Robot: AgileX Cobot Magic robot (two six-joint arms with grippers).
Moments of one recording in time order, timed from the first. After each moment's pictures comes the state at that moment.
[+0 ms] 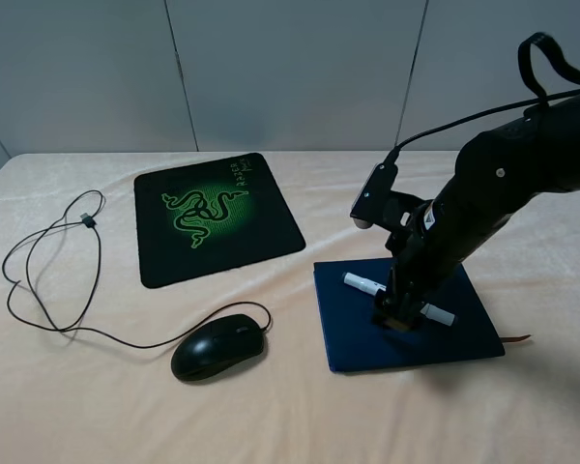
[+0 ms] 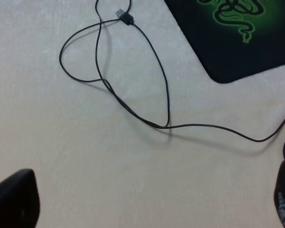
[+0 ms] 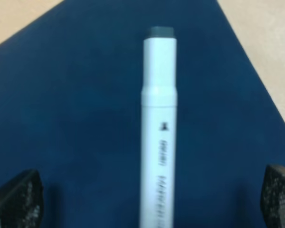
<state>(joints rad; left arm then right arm) -0.04 0.00 -0.48 0.05 1.06 -0.02 0.55 1.67 -0.81 0.01 0.46 -0.49</state>
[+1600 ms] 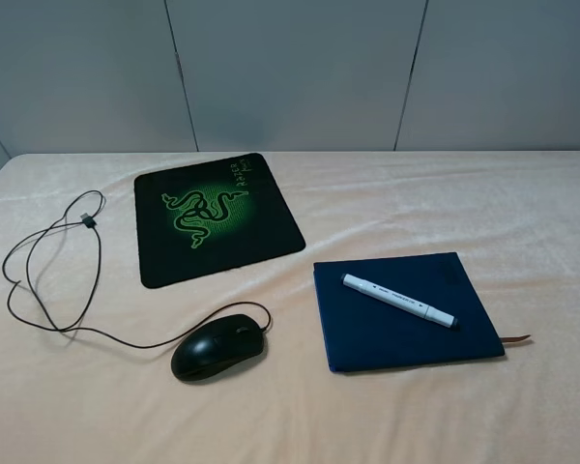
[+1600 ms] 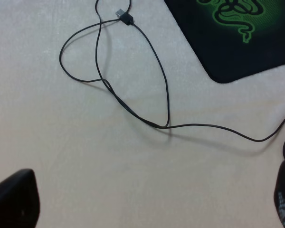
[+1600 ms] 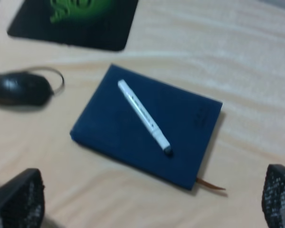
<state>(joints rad) -0.04 0.00 -0.48 0.05 1.06 -0.02 0.55 0.30 -0.85 -0.01 1.22 0.07</state>
